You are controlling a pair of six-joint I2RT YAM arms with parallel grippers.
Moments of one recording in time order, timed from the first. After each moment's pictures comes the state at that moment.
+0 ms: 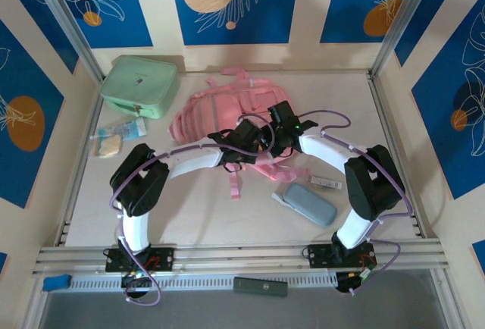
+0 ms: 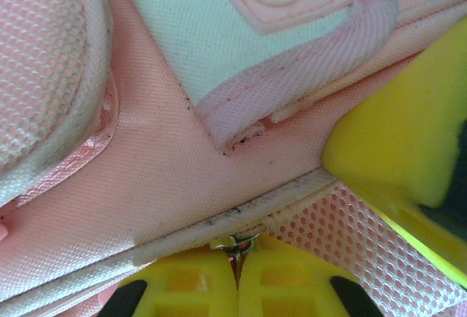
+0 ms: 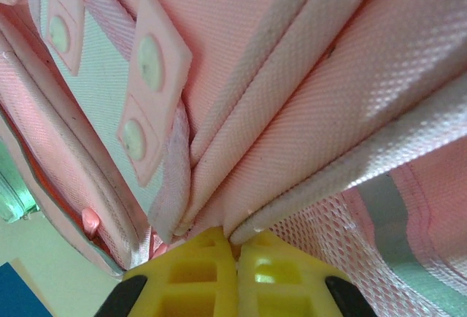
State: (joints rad) left arm -0.84 1.90 1.32 -0.40 -0.21 -0.50; right arm 0.50 1.68 1.11 -0.39 -0.21 1.47
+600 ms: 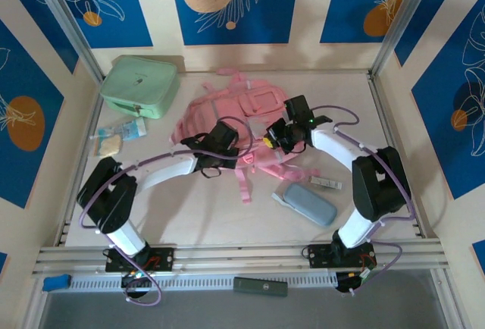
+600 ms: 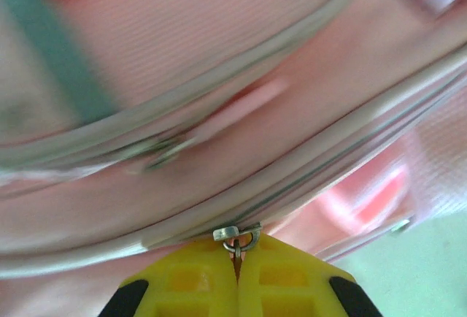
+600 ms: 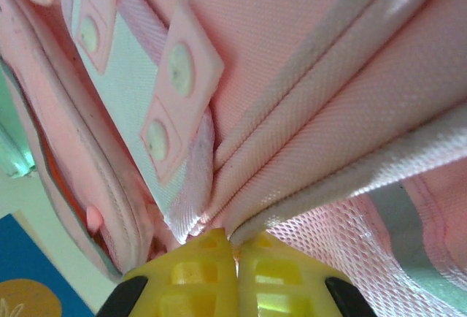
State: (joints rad) left arm -0.75 1.63 1.08 -0.45 -0.13 -0.47; right arm 0.36 1.67 1.13 -0.47 -0.40 1.26
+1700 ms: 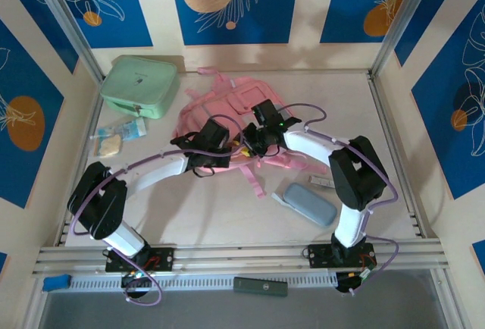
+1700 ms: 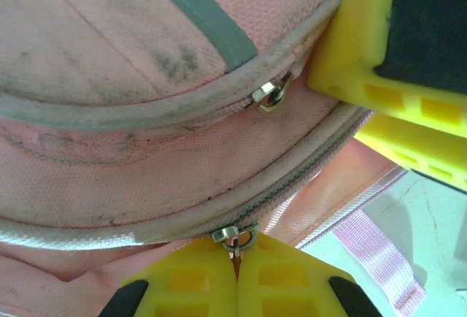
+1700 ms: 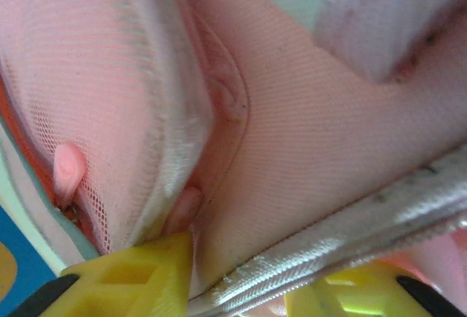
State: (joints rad) left arm -0.72 1.58 1.06 -0.47 -0.06 -0.52; right arm 0.58 1.82 1.24 -0.39 -0.37 1.30
